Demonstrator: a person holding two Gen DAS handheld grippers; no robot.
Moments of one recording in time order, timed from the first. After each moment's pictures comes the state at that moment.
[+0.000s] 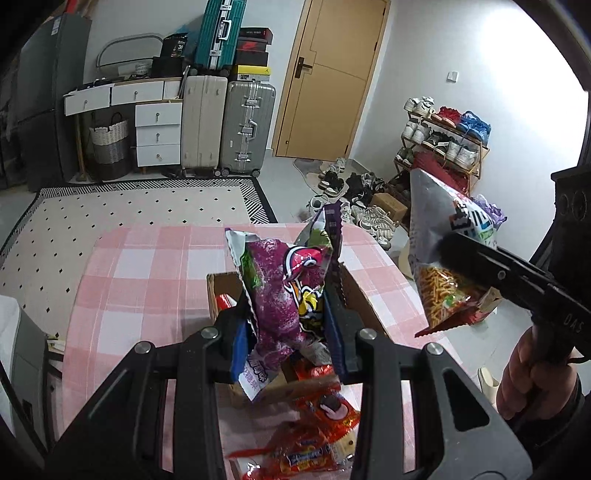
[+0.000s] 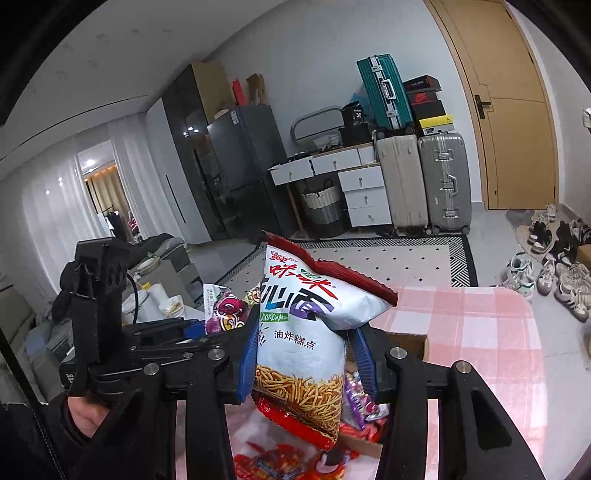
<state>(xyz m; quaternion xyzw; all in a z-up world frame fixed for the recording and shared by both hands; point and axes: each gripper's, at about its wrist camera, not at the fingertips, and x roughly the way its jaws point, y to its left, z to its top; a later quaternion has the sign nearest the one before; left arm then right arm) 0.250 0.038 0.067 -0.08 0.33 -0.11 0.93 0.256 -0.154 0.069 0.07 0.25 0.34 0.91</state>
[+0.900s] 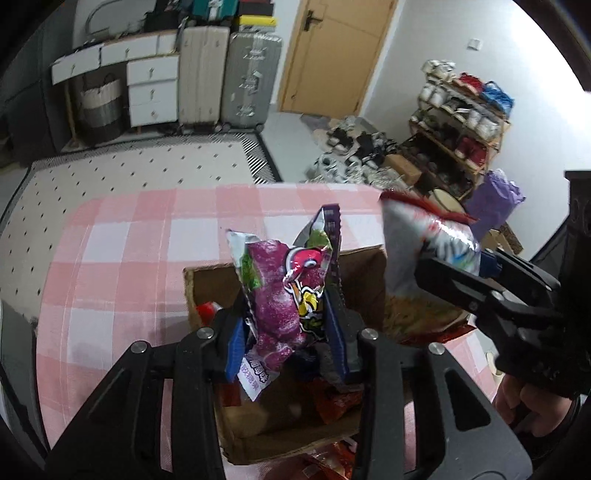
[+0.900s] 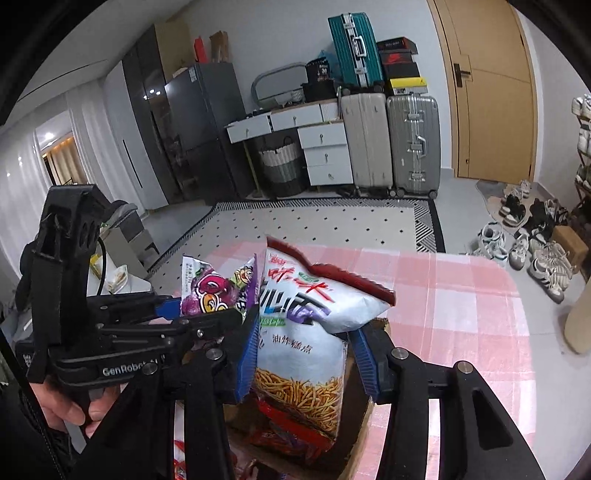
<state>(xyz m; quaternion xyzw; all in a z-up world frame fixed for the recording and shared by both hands) 0.390 0.023 -0.019 -0.08 0.43 -0.11 0.89 0.373 -0.132 -0.010 0.03 0.33 0.27 0.90</state>
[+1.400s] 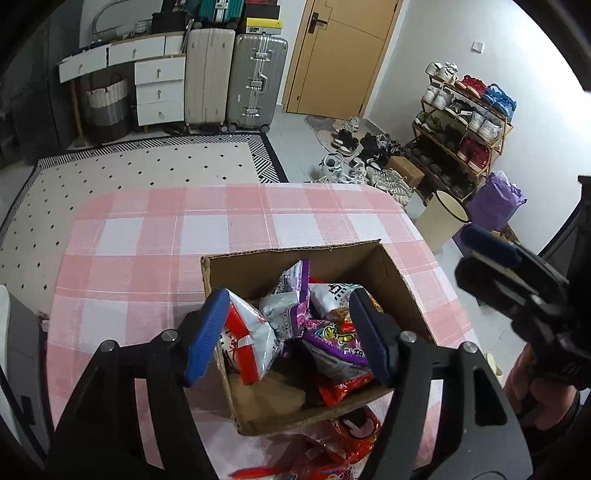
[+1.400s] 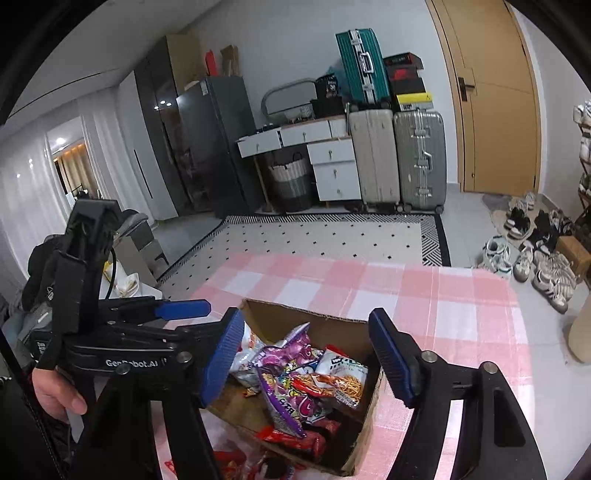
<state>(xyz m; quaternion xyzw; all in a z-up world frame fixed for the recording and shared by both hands) 0.368 0.040 -0.014 -0.08 0.42 -0.10 0.90 0.351 -0.147 0.000 0.03 0.29 0.28 0.91</state>
